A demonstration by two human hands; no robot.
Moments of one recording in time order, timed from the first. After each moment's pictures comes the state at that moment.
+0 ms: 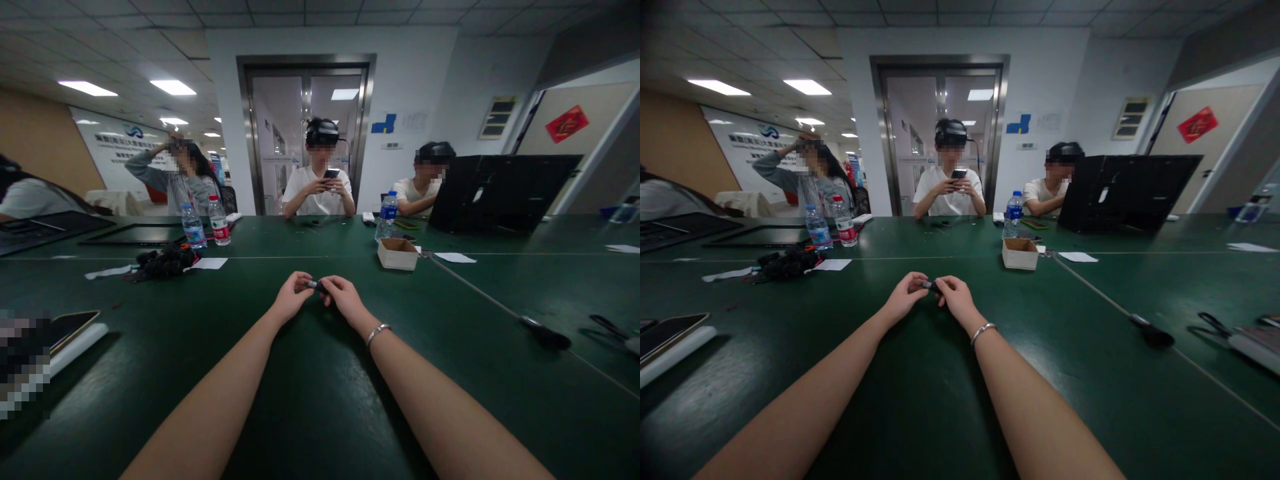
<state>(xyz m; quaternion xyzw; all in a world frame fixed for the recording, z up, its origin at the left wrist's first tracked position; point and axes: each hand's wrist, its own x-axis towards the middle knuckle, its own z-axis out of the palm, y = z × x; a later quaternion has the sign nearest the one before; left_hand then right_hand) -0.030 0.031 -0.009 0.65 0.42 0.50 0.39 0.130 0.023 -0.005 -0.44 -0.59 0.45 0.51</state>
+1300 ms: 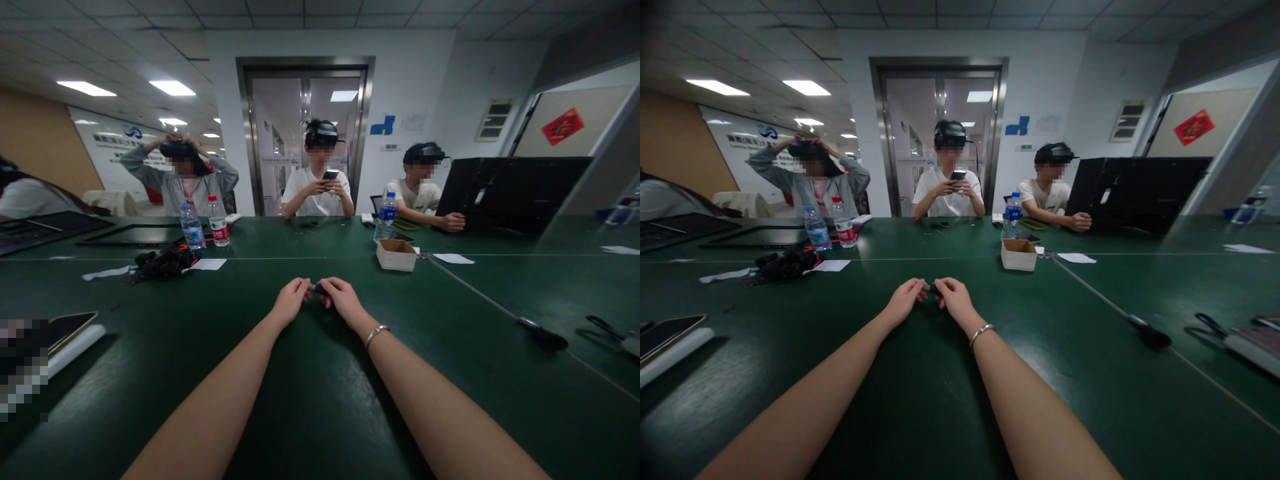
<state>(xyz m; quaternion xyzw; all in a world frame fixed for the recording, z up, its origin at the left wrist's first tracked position) -0.028 0.033 -0.013 0.65 0.45 0.46 0.40 0.131 0.022 -0.004 -0.45 -0.58 0.46 0.50</state>
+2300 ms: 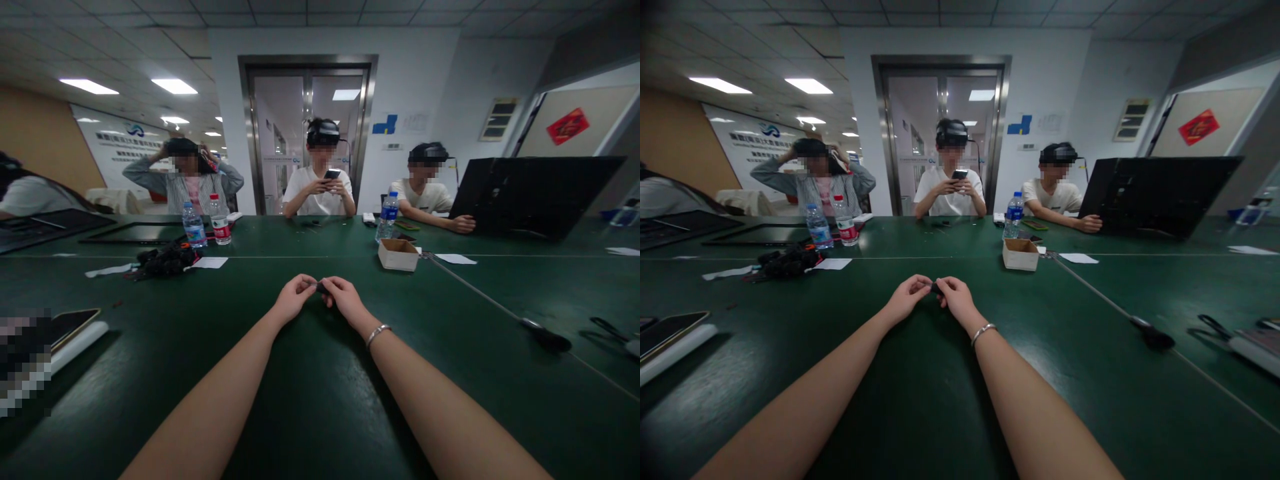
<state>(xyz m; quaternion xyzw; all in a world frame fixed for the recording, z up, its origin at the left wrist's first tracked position) -0.029 0.030 -0.009 0.67 0.39 0.46 0.43 0.131 0.022 -0.004 -0.45 -0.59 0.45 0.51</state>
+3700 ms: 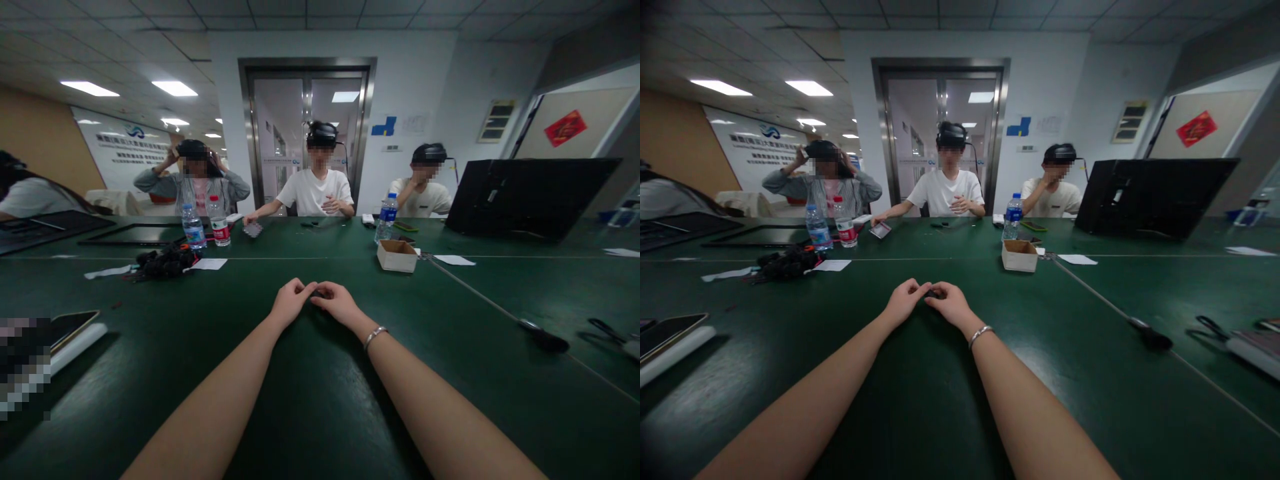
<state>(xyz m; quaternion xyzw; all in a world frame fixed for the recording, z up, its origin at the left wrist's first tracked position) -0.028 0.026 -0.006 0.65 0.52 0.45 0.32 0.127 0.024 -0.011 -0.45 -0.67 0.40 0.44</state>
